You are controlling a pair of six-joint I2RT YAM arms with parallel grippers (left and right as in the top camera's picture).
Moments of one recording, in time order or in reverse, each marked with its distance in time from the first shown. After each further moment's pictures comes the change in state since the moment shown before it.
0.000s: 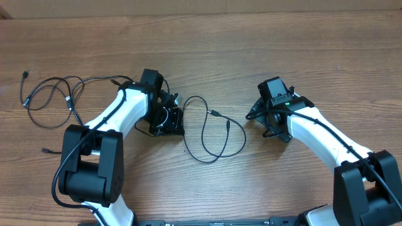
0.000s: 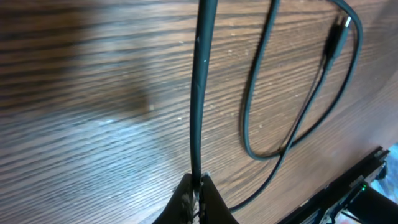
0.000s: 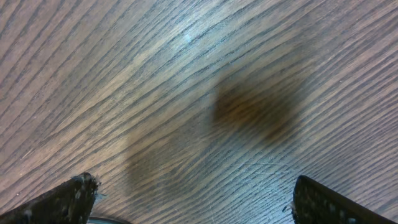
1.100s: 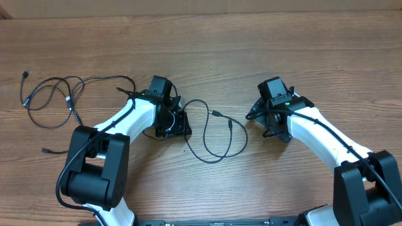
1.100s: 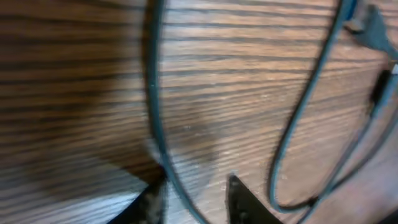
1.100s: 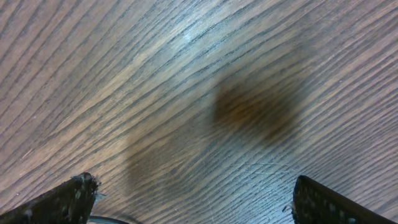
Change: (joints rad) left arm -0.056 -0.014 -0.117 0.241 -0.112 -0.207; right arm 0.000 0.000 0.000 0.000 0.000 0.000
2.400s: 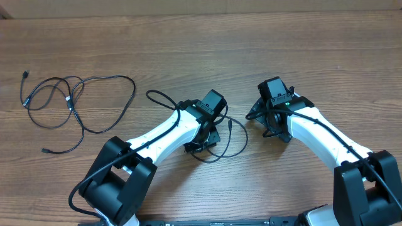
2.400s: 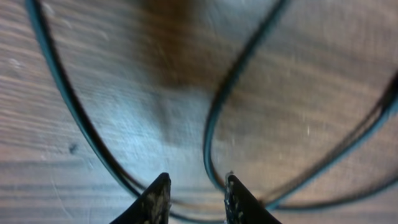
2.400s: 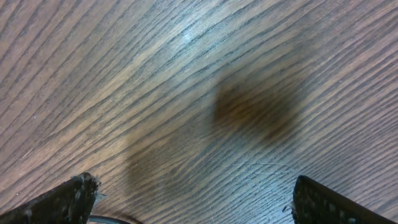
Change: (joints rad) left arm -0.401 -0.020 0.112 -0.164 -0.351 -0.695; right arm 0.000 0.000 0.000 0.000 0.000 0.000
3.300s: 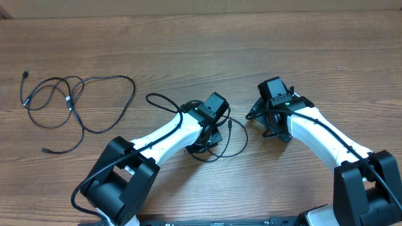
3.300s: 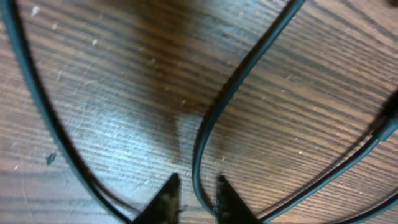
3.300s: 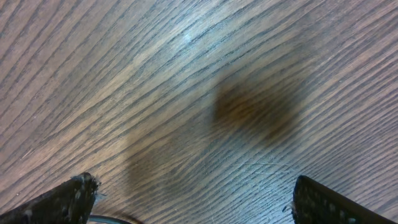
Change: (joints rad) left arm -0.020 0.008 -0.024 0.063 -0.019 -0.069; right arm 0.000 0.000 0.000 0.001 0.000 0.000
